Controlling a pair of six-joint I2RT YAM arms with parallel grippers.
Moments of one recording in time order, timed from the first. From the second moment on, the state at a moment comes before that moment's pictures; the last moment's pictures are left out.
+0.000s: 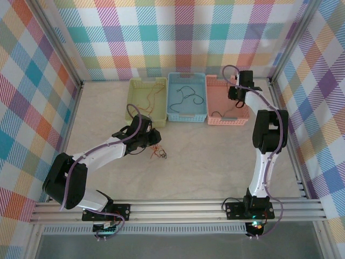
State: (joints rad) left arm -0.54 1.43 0.84 -0.24 0.09 -0.73; right arm 0.02 2.14 1.69 -0.38 0.01 0.10
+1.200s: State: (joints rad) left arm -0.54 1.36 0.82 -0.25 0.00 -0.73; right arm 0.60 1.68 0.94 0.03 -0.48 0.26
